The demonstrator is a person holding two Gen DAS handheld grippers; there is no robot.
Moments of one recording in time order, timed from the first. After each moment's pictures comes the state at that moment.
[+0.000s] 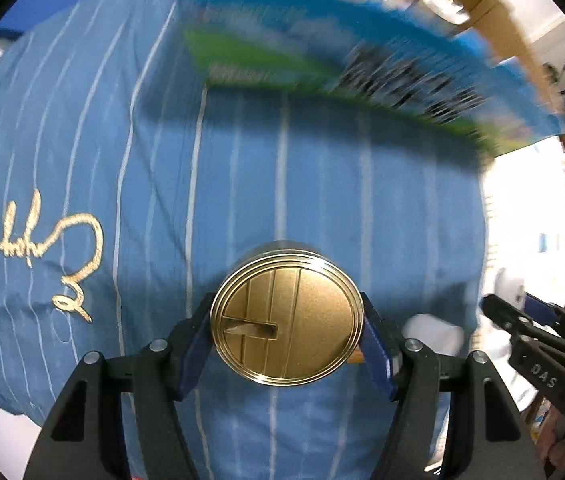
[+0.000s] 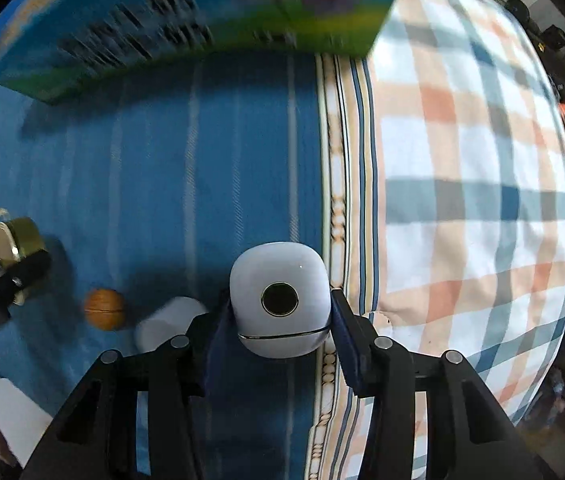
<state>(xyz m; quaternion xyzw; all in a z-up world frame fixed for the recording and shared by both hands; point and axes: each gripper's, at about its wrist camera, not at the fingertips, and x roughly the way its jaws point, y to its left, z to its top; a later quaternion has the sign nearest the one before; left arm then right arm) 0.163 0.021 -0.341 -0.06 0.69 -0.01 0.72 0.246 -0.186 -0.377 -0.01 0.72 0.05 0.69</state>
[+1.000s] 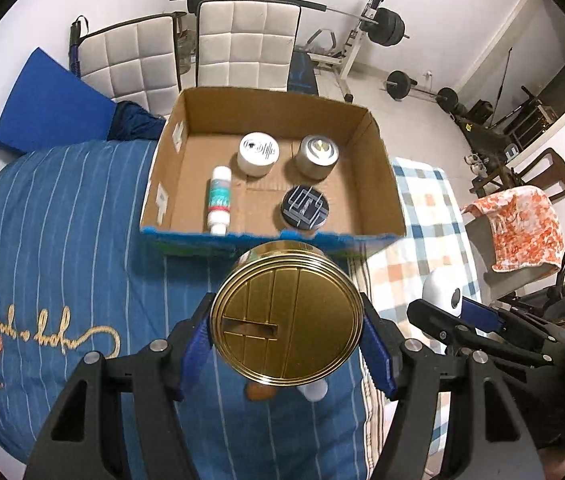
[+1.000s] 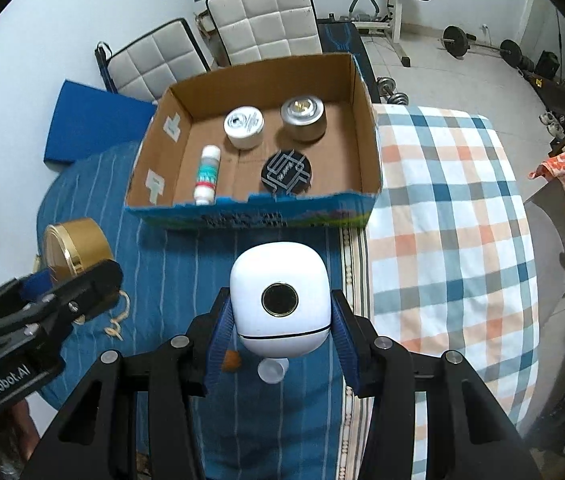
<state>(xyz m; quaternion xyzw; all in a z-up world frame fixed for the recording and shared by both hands) 0.214 -0.005 -0.153 -0.07 0.56 -0.09 0.82 0.244 -0.202 -0.209 0.07 0.60 0.09 0.79</state>
